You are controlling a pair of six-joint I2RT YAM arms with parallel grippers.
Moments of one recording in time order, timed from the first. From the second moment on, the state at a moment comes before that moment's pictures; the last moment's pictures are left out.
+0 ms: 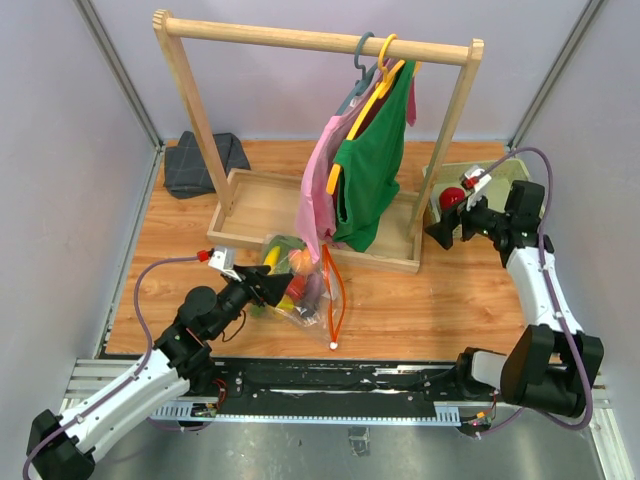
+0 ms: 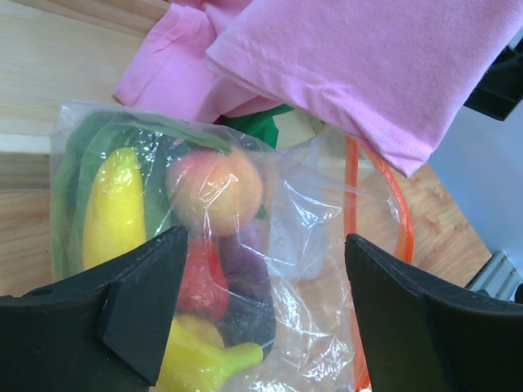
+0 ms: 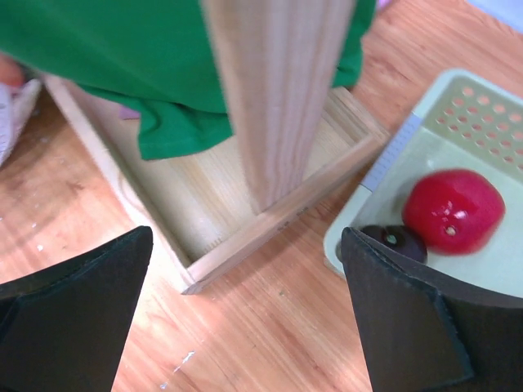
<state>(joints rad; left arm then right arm) -0.71 0.40 0.13 0.23 -0.13 -0.56 -0.19 1.22 0.87 -0.26 -0.84 -0.46</state>
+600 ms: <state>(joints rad) -0.71 0.48 0.25 0.07 -0.15 -0.56 -0.19 1.18 0.96 -1.13 -1.36 -1.57</state>
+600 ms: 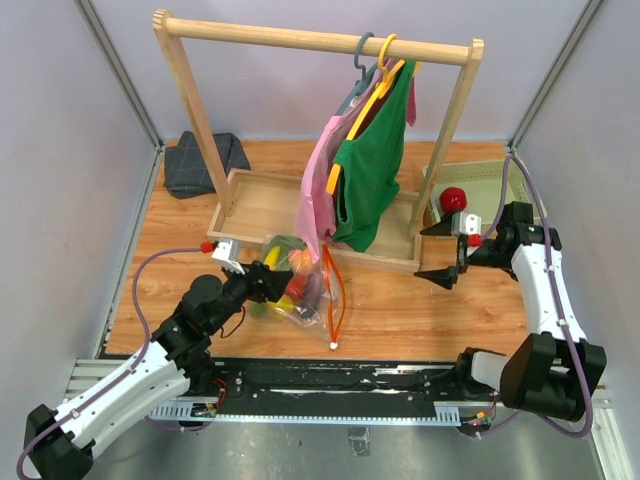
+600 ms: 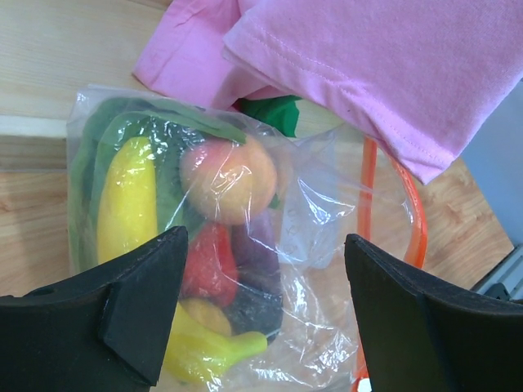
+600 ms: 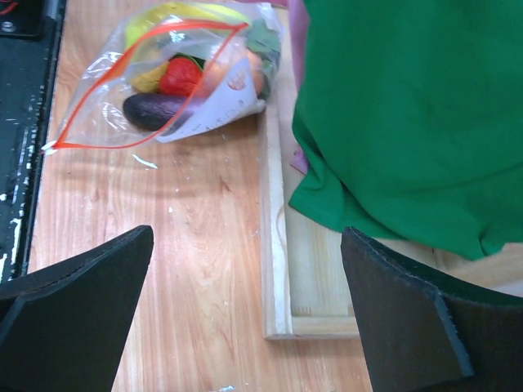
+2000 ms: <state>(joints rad) -0.70 0.53 0.29 0.01 -0.13 -0.64 0.70 1.20 0.96 -0.85 -0.85 -1.41</state>
